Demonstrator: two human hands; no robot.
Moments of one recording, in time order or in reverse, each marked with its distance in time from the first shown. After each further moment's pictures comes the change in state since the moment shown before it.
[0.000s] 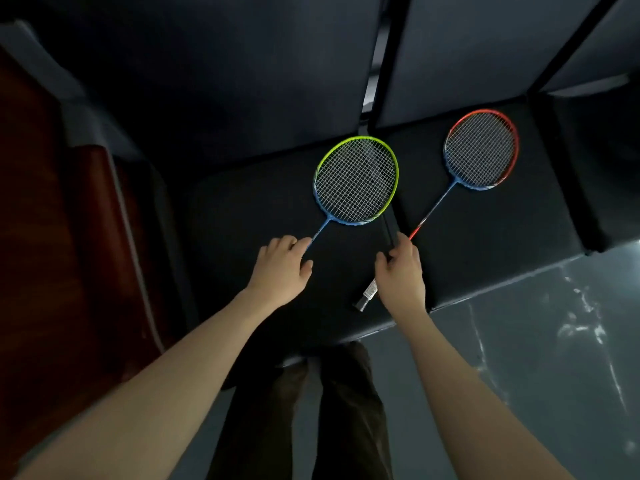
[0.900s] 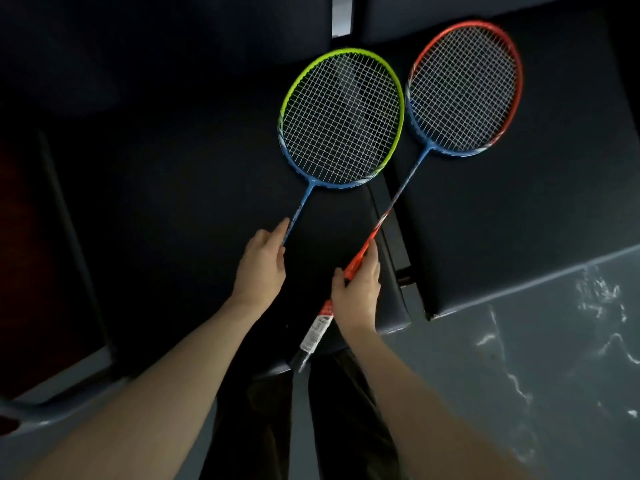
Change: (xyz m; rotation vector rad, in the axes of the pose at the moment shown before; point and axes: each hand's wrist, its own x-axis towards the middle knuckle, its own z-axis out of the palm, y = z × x) left_hand 0.099 0.019 0.158 -0.379 0.294 -0.085; right_hand 0.052 0.123 0.111 0.266 -0.080 0.108
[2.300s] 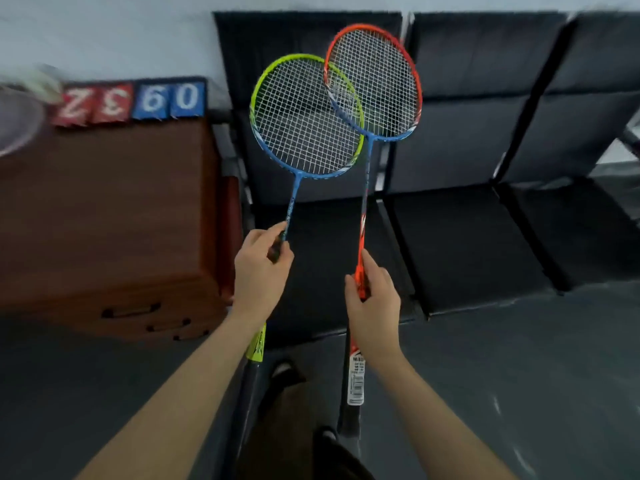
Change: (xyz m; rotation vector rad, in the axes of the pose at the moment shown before) left_hand -0.369 0.099 -0.307 -0.291 0.680 0.183; right_hand -0.408 -0.171 -0.125 0.127 0.124 -0.693
